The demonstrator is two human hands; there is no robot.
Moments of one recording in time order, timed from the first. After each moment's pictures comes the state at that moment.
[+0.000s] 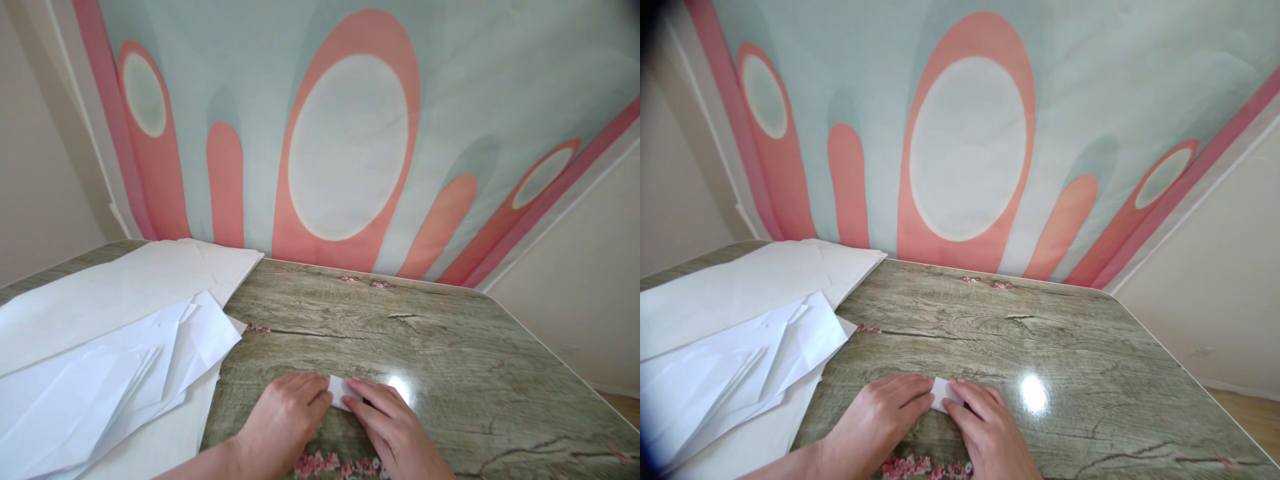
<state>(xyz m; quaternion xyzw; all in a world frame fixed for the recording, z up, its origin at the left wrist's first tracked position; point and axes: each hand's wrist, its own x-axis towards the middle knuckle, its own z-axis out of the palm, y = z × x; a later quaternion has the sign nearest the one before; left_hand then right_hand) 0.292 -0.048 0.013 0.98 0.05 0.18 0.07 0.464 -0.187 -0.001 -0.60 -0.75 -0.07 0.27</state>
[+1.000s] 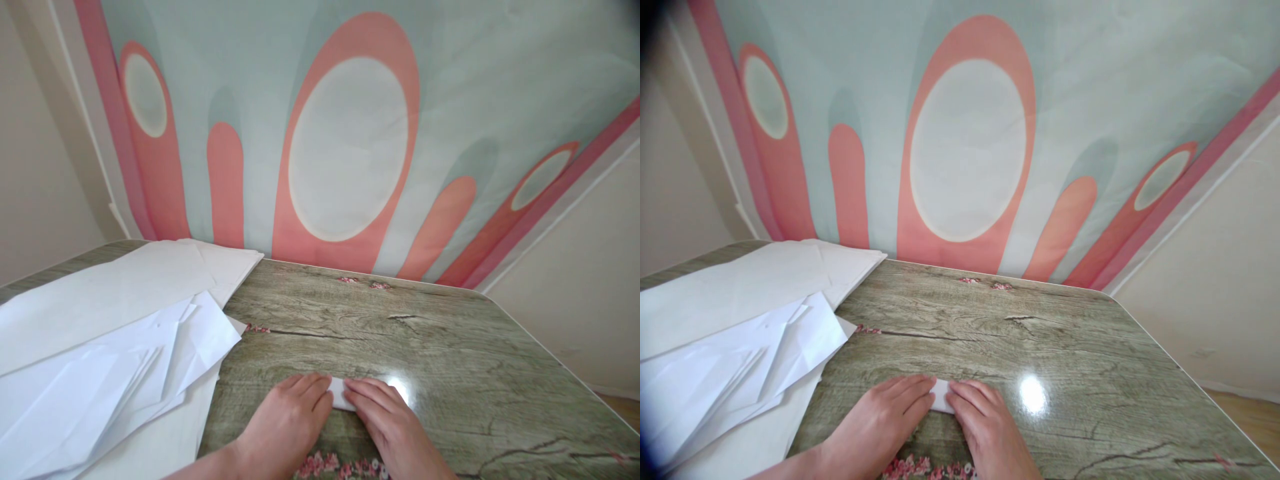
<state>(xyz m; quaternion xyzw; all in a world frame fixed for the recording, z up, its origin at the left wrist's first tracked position) 0.292 -0.054 0.020 0.99 0.05 0.11 0.02 0.463 -0.183 -0.007 -0.64 -0.72 -0.03 0.28</state>
